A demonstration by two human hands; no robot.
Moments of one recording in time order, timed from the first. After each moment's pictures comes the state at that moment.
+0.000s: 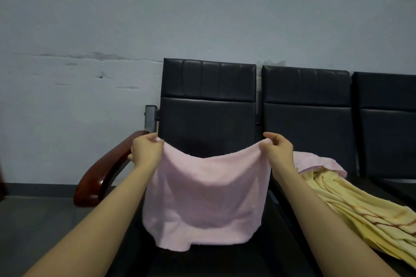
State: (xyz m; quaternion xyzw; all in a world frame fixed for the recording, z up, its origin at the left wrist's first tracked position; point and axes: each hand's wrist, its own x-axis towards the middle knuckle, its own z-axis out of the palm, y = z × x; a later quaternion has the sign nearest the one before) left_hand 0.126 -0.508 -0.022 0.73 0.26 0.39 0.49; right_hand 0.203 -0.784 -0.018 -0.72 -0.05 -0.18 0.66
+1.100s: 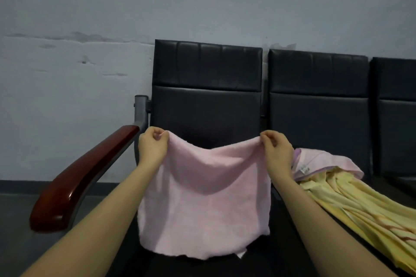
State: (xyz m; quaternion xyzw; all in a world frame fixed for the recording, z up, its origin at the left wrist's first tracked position) left_hand 0.213 -0.498 -0.045 0.74 0.20 0.37 0.52; right_hand 0.283 -0.760 -0.056 -0.76 -0.10 -0.32 0.55
